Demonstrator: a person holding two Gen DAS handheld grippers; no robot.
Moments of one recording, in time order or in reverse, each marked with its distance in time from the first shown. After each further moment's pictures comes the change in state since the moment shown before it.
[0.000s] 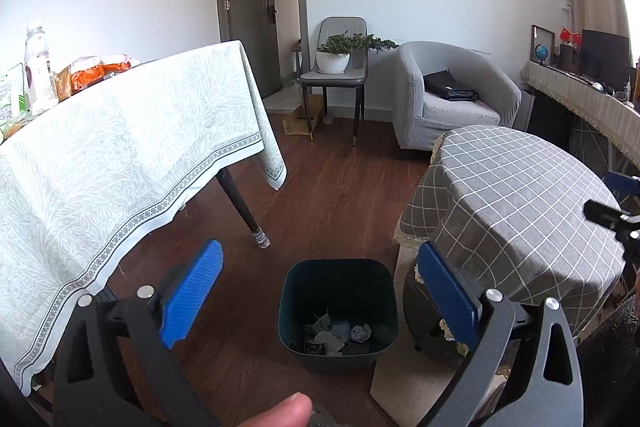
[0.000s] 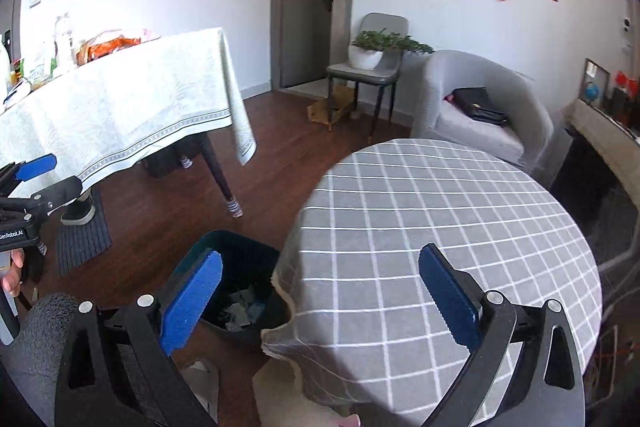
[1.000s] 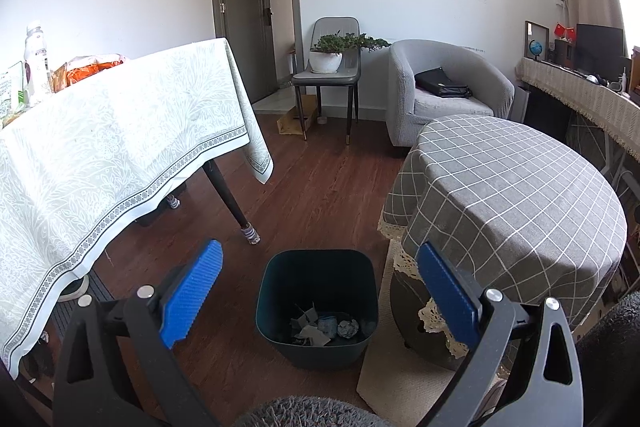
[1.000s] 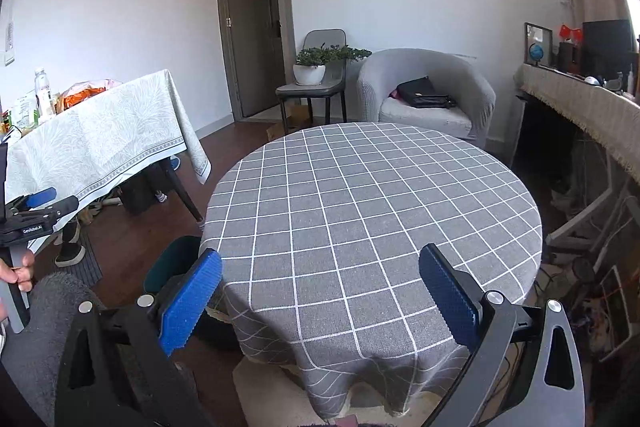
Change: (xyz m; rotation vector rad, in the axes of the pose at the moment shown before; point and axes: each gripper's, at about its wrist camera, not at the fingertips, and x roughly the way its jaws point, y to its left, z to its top) left arm -0.003 -0.041 -0.028 0.005 -0.008 -0.009; right arm -0.058 -0.095 -0.080 0.146 -0.072 -0.017
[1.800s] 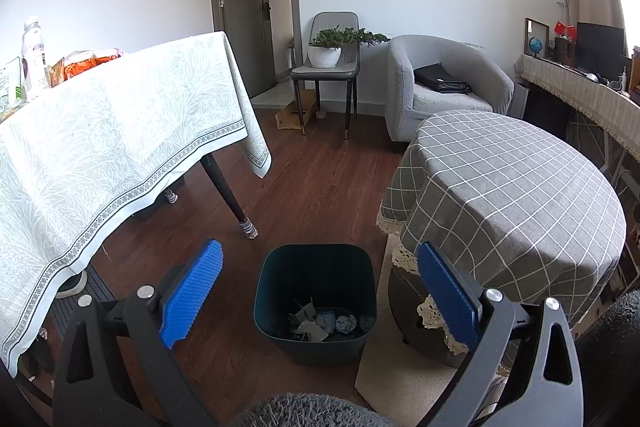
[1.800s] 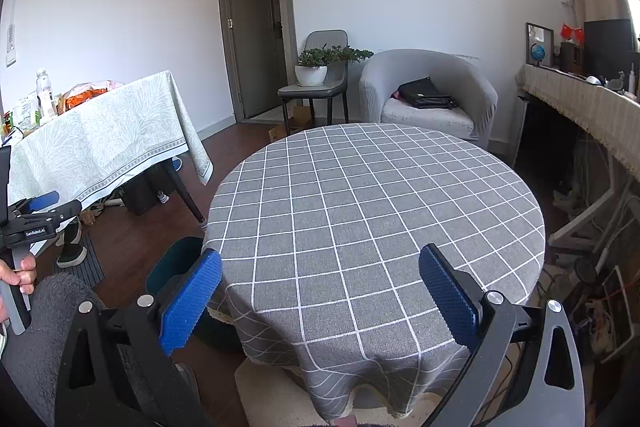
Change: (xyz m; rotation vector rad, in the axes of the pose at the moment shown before) left arm 0.005 0.001 -0.001 -0.006 0.019 -0.008; right arm 0.000 0.002 -0.003 0.002 0.000 0.002
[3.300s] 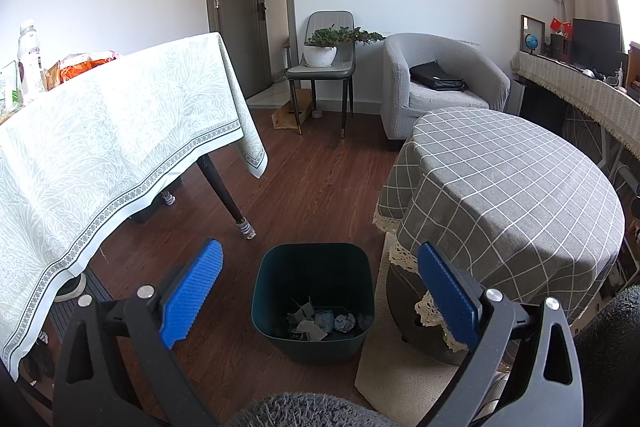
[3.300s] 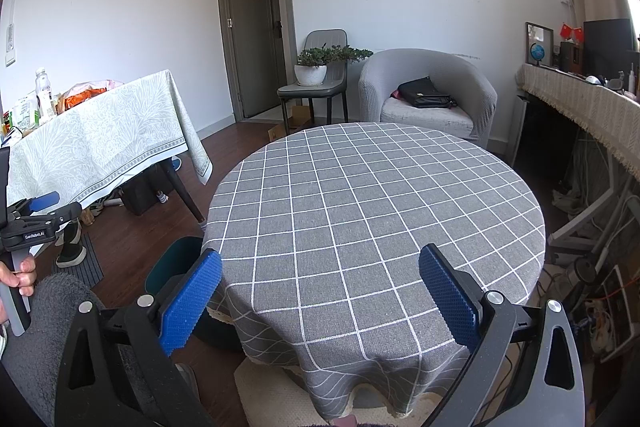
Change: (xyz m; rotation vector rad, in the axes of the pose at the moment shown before) left arm -0.001 -0.003 -0.002 0.013 0.001 -0.007; right arm -0.001 0.000 0.000 -0.002 0.002 -0.001
